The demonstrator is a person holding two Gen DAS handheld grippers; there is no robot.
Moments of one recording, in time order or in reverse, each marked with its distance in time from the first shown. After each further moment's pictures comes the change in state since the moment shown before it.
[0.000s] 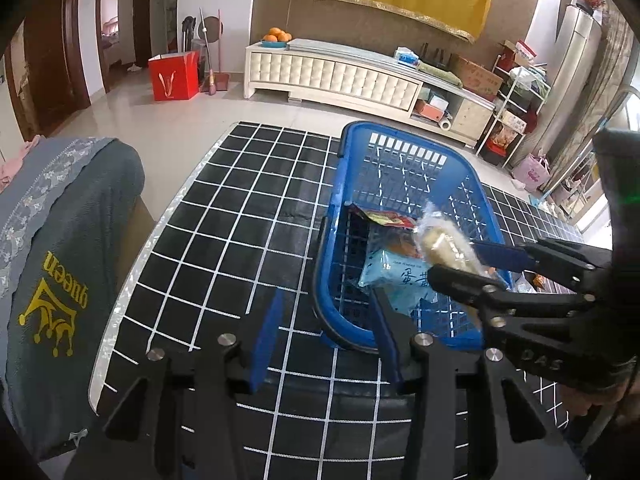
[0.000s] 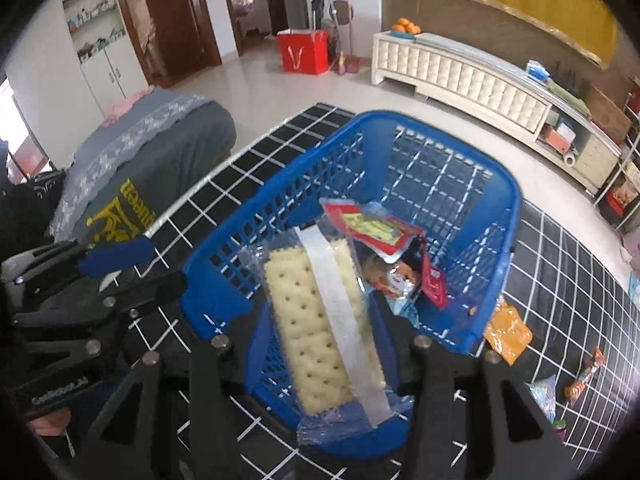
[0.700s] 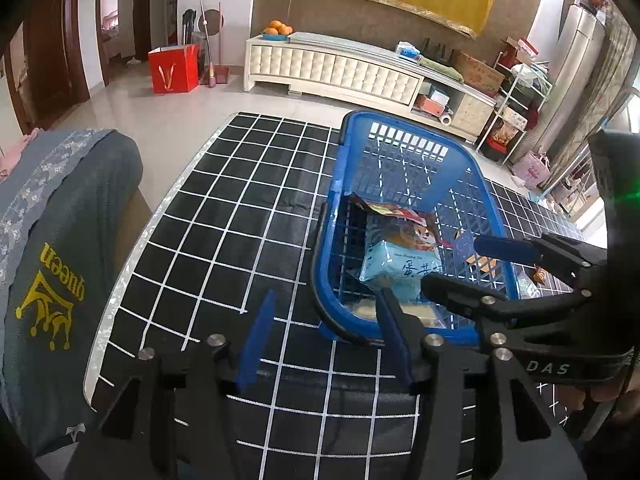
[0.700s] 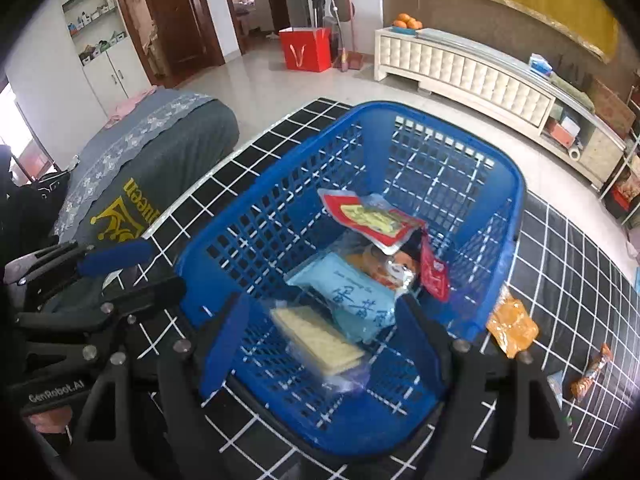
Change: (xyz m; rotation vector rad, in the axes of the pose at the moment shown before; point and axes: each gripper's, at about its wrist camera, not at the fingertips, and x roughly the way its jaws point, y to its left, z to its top) left arm 0.001 -0.002 -0.006 -0.011 0.016 -0.001; right arm -0.009 -0.006 -0.007 0.020 -0.006 0.022
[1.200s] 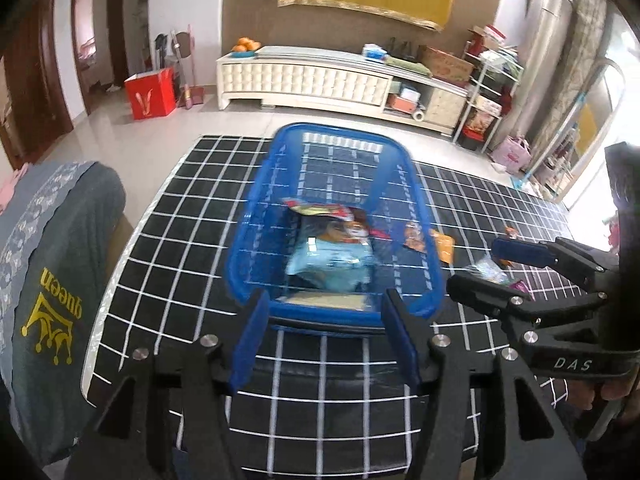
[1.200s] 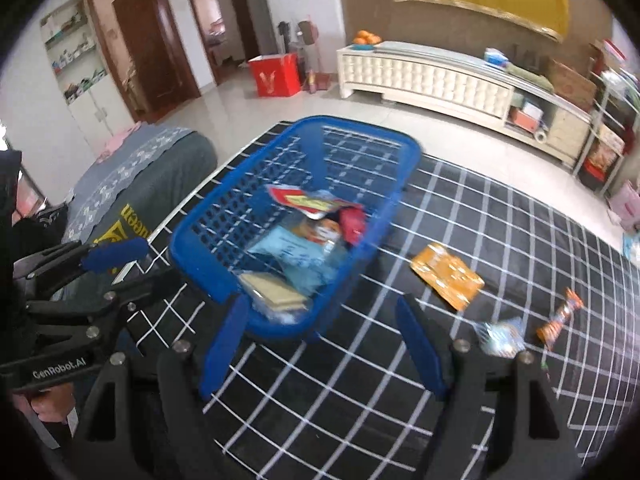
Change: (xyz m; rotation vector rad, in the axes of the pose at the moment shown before) left arm -0.030 -0.073 -0.010 0.112 -0.029 -0.029; right arm -0.071 -0.046 -0.048 0.122 -0.088 -0.042
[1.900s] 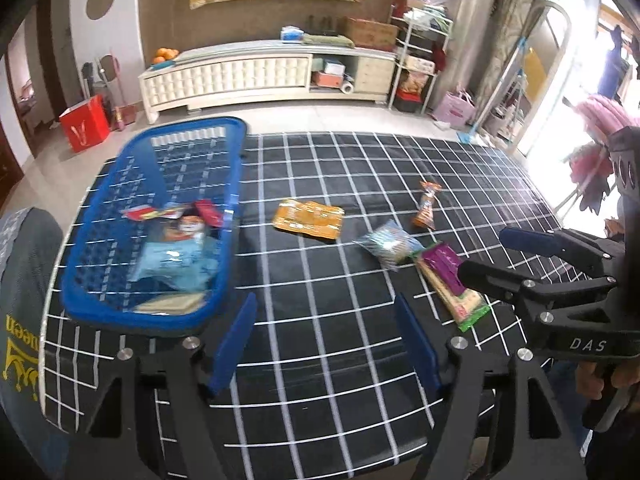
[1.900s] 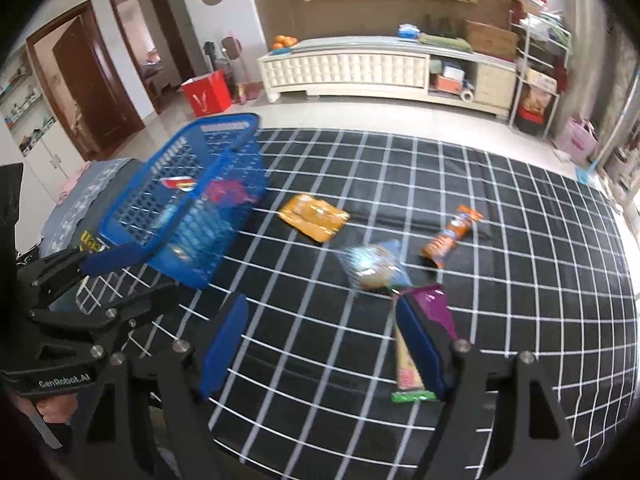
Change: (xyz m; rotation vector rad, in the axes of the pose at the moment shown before) left arm 0.041 -0.146 -0.011 0.189 0.064 -0.124; right arm -0.061 -0.120 -0.076 0.190 -0.017 -0.126
